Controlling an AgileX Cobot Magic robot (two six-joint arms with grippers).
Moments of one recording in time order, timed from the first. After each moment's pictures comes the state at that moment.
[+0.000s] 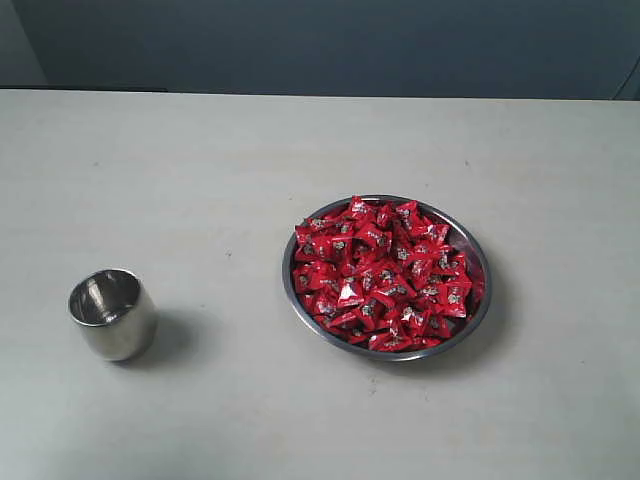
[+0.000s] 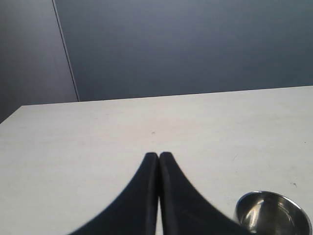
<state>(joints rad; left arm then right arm) 0.12 0.00 0.00 0.07 0.19 -0.02 -0.04 0.00 0.00 -0.01 0.38 0.18</state>
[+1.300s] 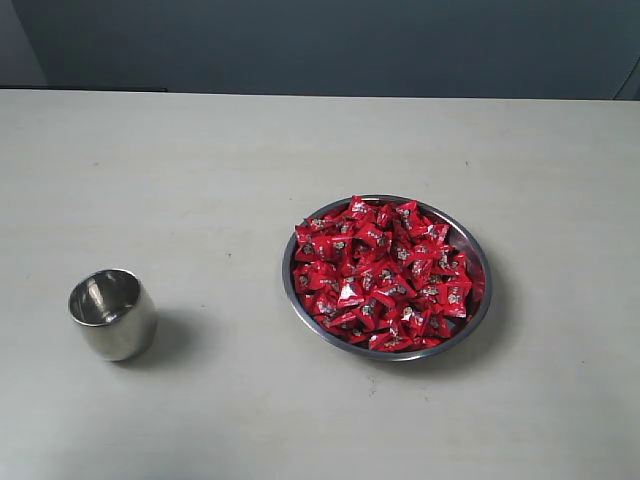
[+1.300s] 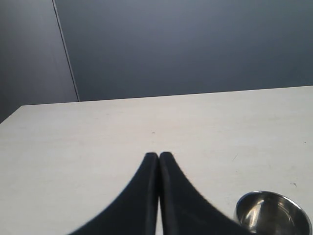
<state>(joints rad) 0.12 0.00 0.00 0.07 0.19 -0.02 -0.04 0.00 0.00 0.24 -0.11 0.23</state>
